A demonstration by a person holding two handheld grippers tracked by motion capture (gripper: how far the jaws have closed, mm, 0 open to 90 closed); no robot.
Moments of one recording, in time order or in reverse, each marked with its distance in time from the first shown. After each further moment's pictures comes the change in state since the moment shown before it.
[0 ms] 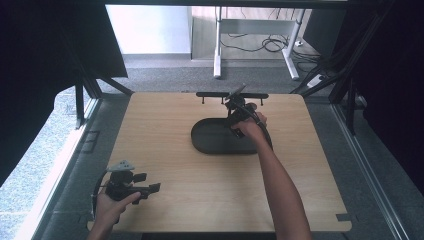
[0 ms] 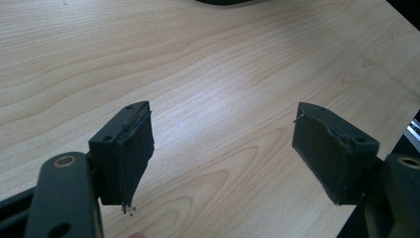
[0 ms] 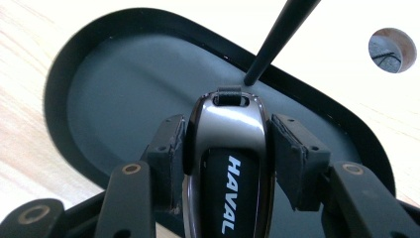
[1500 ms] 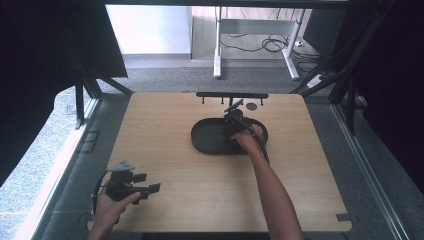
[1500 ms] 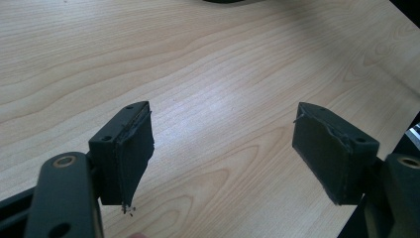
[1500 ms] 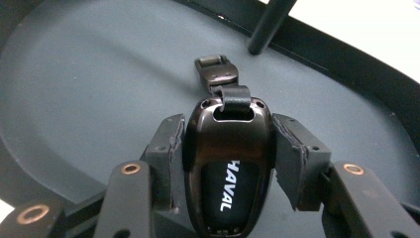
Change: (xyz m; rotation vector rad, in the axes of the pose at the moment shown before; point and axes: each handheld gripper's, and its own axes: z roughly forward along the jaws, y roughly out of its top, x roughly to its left) left arm 0.000 -0.001 0.001 0.003 0.001 -0.003; right arm 0.003 -0.026 0.051 0.015 -0.038 0.039
